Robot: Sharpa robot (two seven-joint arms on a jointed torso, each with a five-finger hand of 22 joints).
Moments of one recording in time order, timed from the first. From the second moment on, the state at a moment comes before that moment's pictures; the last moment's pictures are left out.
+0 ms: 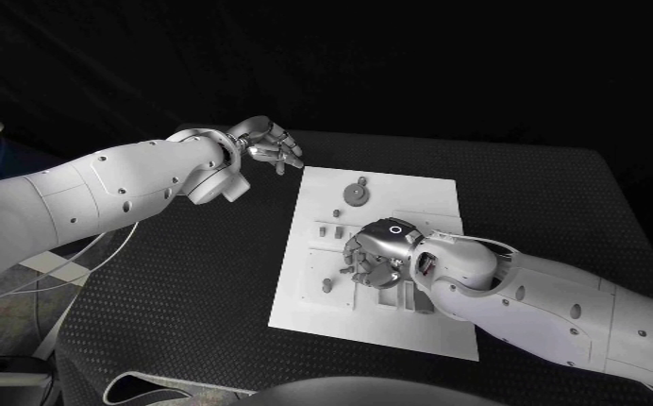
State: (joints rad) left arm 1.27 -0.80 -0.10 1.23 -0.78 -0.19 0.06; left_hand 1.12 -0.13 0.56 -0.25 0.06 0.87 0.18 0.28 0.51 1.15 0.12 0.07 0.32 1.05 0.02 0.70 0.73 0.02 1.14 -0.08 0.07 1.08; right arm 1.01 -0.58 -0.11 1.43 -1.79 -0.22 -0.02; right_hand 1.09 -0.18 0.59 -0.21 0.10 0.94 0.12 0.28 0.57 1.23 0.01 0.39 1.04 1.29 -0.10 1.32 0.76 0.20 1.27 -0.04 0.73 1.31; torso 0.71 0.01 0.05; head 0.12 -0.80
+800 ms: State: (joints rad) left arm 1.27 -0.80 -0.10 1.23 -0.78 -0.19 0.06; left_hand 1.12 -0.13 0.56 -0.25 0.06 0.87 0.18 0.28 0.51 1.15 0.12 0.07 0.32 1.05 0.02 0.70 0.73 0.03 1.14 -0.08 0.07 1.08; right arm 1.00 -0.56 -0.11 1.41 -1.79 -0.22 -0.03; right_hand 1.10 -0.11 0.60 -0.22 0.10 0.97 0.11 0.29 0.58 1.23 0.01 0.42 1.09 1.29 -0.10 1.32 0.77 0.20 1.27 -0.03 0.74 1.31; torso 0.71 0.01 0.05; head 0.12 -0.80
